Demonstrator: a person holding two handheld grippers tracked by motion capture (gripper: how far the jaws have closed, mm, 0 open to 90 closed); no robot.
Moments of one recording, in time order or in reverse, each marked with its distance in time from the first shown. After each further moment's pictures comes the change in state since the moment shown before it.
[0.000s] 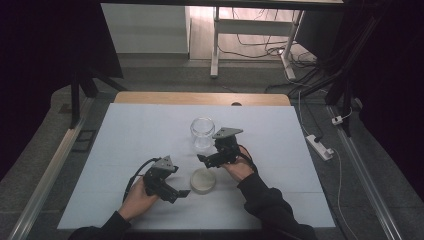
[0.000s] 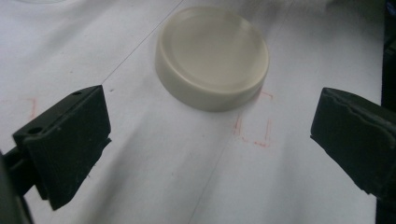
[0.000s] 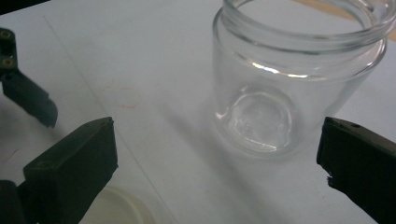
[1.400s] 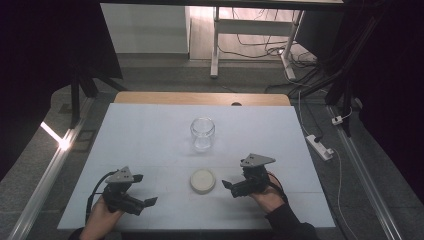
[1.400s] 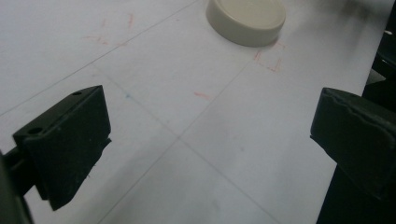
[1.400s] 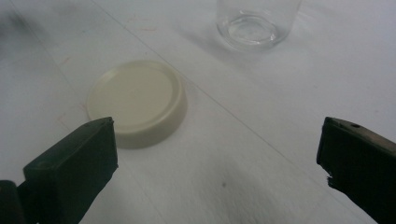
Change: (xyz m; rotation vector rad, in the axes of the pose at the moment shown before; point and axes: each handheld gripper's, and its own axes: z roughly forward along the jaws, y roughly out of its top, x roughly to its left) left arm -0.007 -0.073 -0.078 -0.103 0.128 -0.147; right arm 0.020 -0.069 -0.092 0.023 -0.061 0.026
